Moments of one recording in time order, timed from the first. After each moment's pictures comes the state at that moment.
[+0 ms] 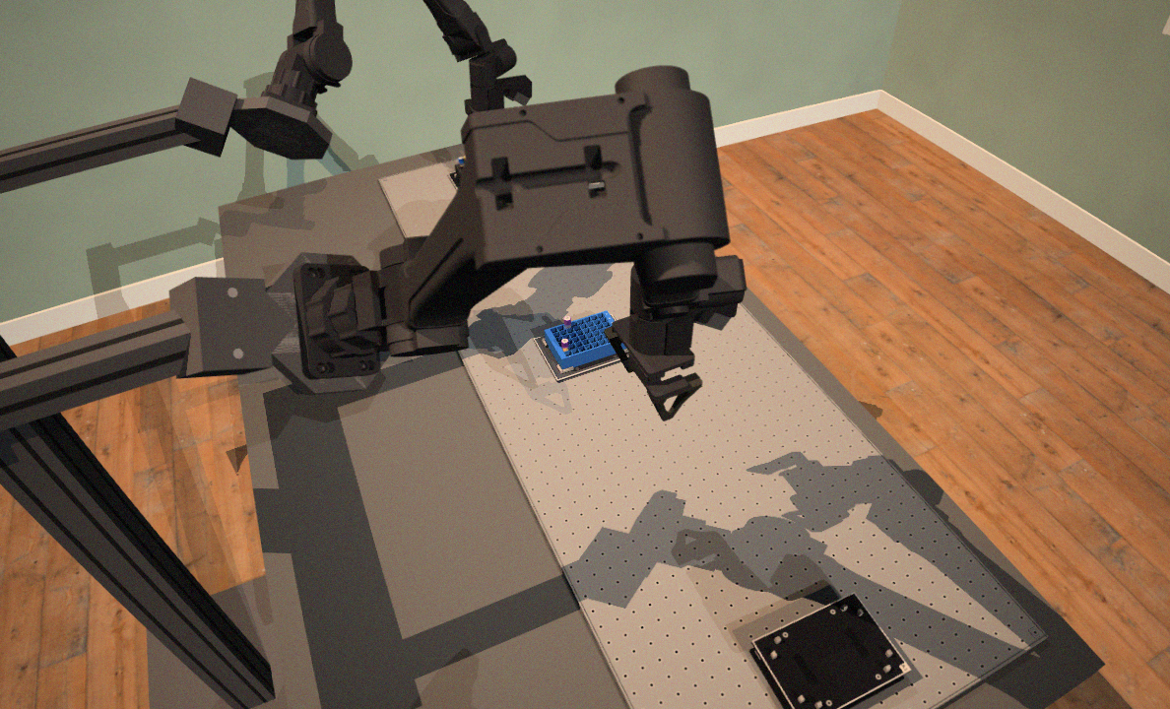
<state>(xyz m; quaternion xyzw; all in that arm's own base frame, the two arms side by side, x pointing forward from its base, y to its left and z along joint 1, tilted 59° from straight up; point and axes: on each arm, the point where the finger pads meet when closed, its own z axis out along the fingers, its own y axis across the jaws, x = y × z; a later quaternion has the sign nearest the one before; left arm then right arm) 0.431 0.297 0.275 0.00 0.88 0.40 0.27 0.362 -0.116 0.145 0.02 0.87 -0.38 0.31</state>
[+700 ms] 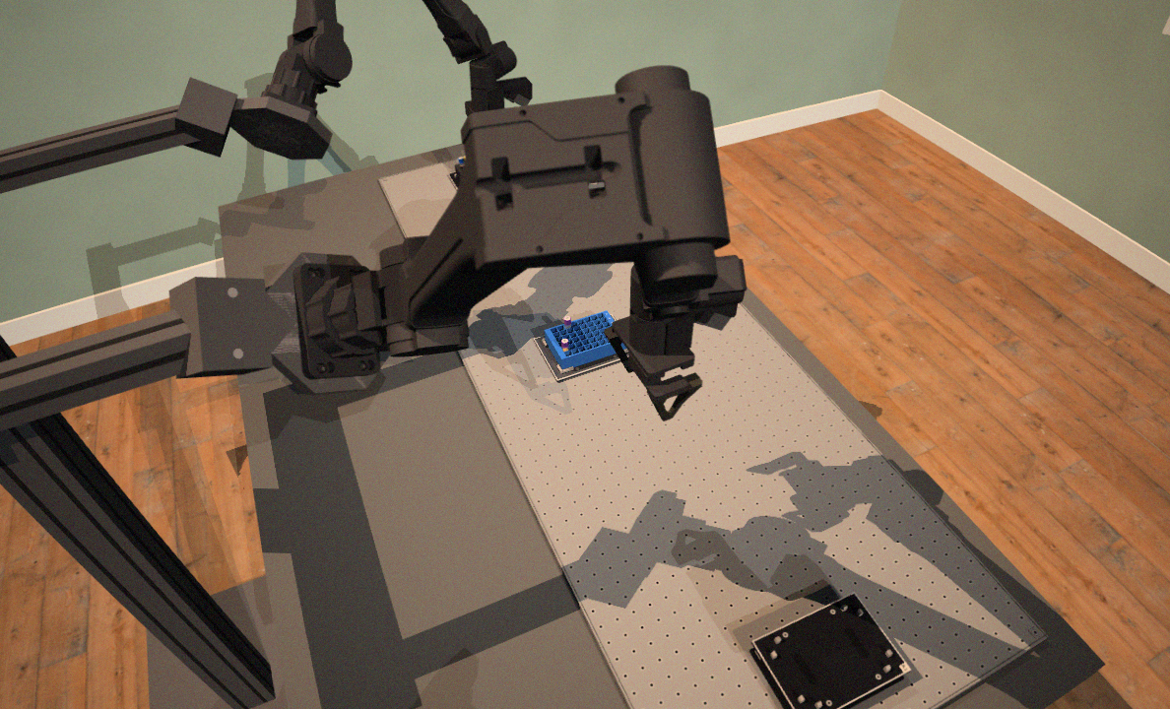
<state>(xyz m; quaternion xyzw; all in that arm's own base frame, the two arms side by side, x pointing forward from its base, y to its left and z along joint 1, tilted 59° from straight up) 0.433 0.301 0.274 0.00 0.88 0.40 0.27 0.362 -0.116 0.145 0.02 0.87 -0.38 0.31</state>
